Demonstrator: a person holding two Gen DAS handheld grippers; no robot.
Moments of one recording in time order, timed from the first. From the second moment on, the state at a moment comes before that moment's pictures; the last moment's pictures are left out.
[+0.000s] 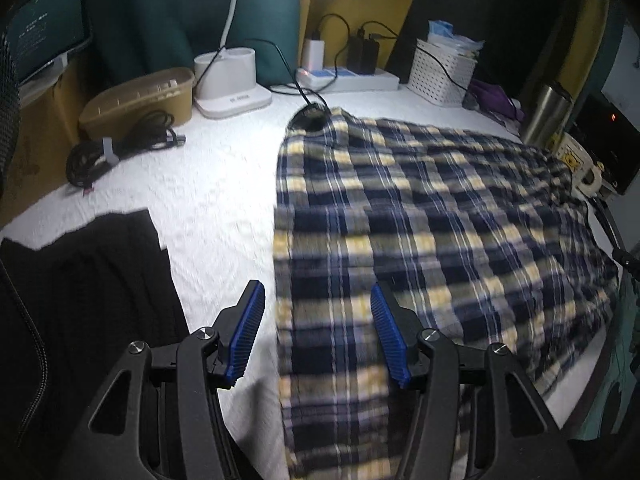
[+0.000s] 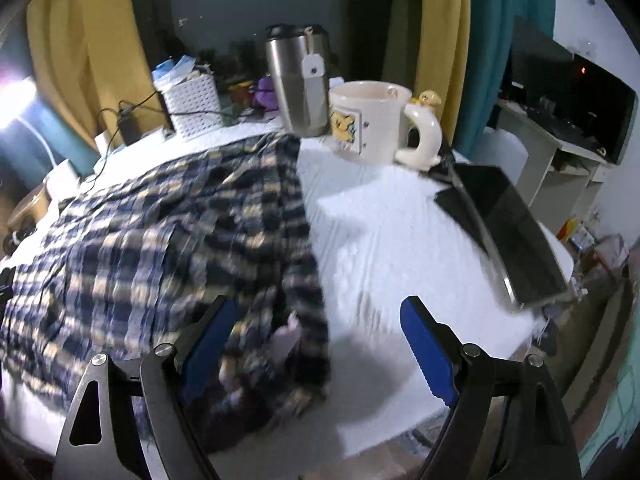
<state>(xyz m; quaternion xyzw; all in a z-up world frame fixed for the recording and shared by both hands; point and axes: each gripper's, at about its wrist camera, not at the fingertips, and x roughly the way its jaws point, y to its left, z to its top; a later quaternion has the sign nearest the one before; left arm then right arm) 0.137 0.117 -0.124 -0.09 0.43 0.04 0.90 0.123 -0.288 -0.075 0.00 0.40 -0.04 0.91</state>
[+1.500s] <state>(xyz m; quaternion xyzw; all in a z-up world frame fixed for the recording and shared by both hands) 0.061 0.049 -0.148 0.12 0.40 0.02 0.91 0.027 -0.276 -0.078 -0.06 0.35 -0.08 0.93</state>
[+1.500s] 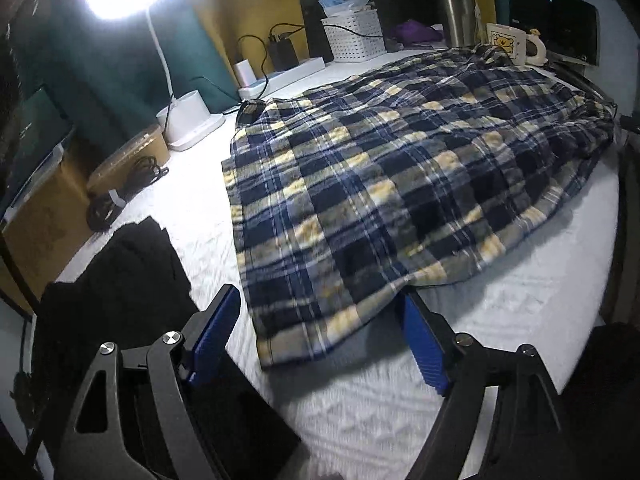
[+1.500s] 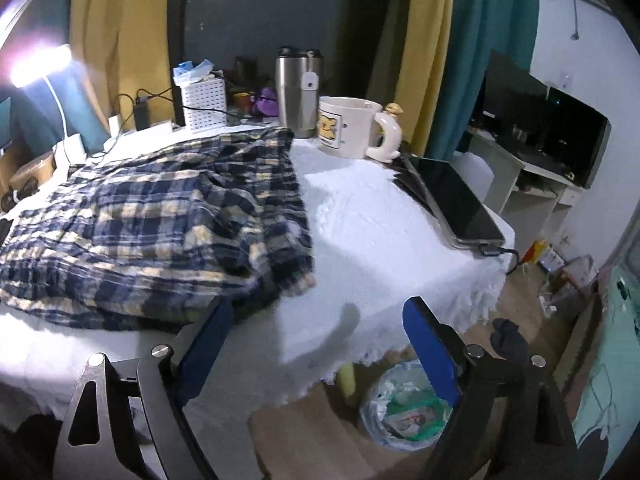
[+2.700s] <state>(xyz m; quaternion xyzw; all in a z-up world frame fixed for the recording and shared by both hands) 0.059 0.043 -0.148 0.11 0.41 -0.06 0.91 0.038 -0.209 -0.107 -0.16 0.35 0.00 0.92</state>
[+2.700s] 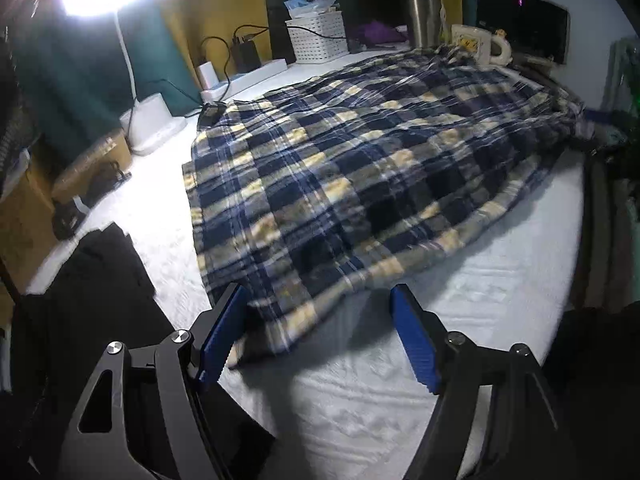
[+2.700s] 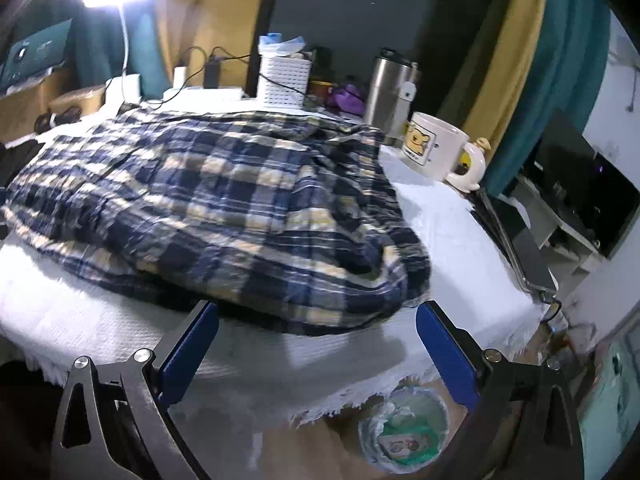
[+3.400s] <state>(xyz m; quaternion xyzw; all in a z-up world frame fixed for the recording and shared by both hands) 0.060 0.056 -0.062 0.00 0.29 -0.07 0.95 0.038 -0.110 -0.105 -0.18 0.29 0.13 0.93</state>
